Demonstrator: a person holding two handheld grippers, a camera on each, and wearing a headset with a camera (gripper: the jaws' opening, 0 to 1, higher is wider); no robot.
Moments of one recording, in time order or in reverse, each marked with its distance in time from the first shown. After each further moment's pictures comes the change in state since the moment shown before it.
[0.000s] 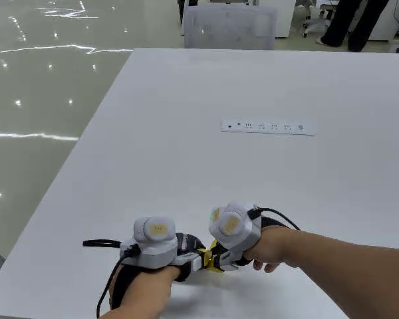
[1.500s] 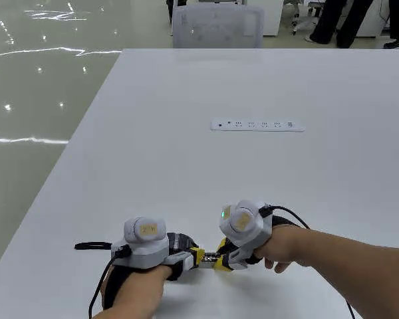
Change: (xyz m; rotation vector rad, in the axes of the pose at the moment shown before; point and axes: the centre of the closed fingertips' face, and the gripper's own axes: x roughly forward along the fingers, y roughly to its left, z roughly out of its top) left arm 0.000 0.001 0.000 0.000 0.002 0.003; right arm -0.018 -0.004 -0.023 0.069 -0.013 -0.007
